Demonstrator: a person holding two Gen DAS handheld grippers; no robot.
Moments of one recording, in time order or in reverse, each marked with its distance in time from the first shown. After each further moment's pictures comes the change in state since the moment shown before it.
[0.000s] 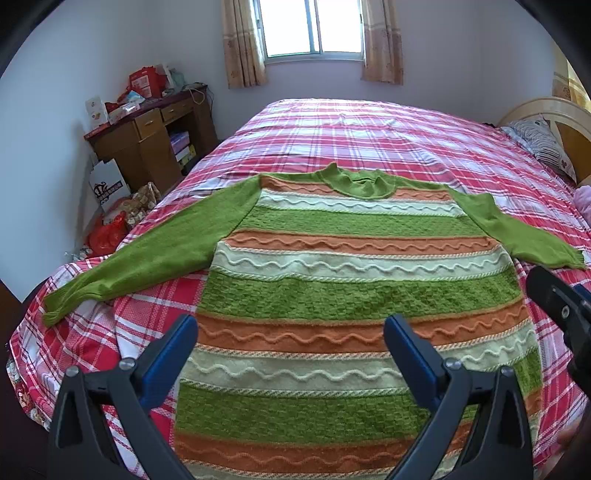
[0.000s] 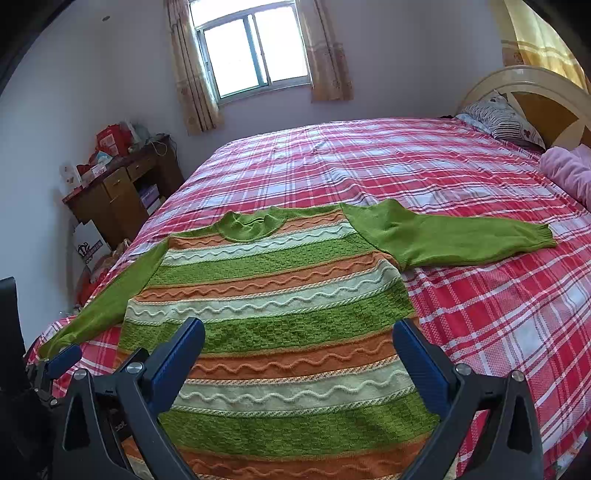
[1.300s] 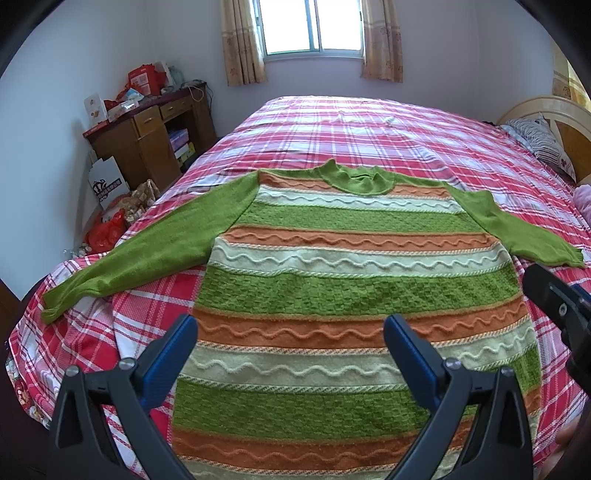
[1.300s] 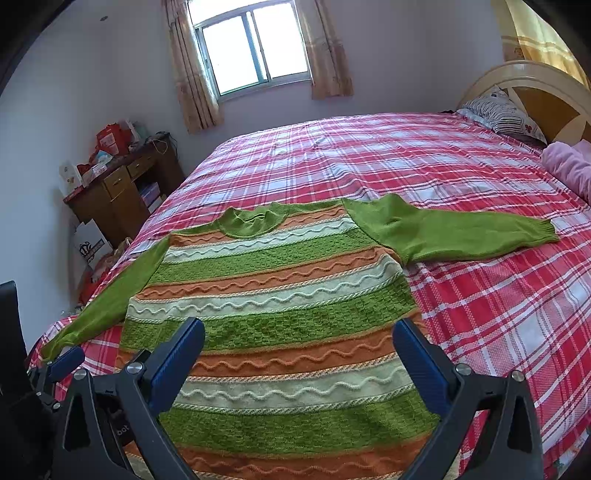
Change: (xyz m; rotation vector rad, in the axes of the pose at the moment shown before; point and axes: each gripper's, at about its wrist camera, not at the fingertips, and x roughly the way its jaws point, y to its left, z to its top) left arm 0.000 -0.002 -0.002 -0.001 0.010 -0.005; right arm 0.001 0.000 -0.001 0.009 0.014 0.009
